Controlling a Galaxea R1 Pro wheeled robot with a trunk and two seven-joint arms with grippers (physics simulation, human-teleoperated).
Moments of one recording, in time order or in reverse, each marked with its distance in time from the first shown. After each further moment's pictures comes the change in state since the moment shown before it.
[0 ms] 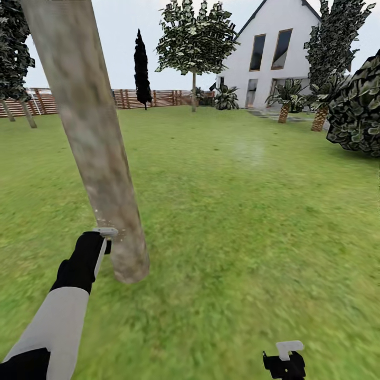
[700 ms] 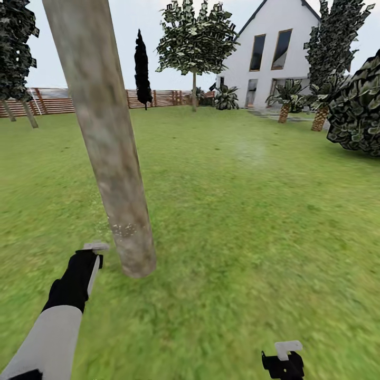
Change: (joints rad) left arm 0.099 0.010 0.075 0.005 0.001 -0.104 0.043; right arm 0.000 0.006 0.000 0.000 0.000 -0.001 0.000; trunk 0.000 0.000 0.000
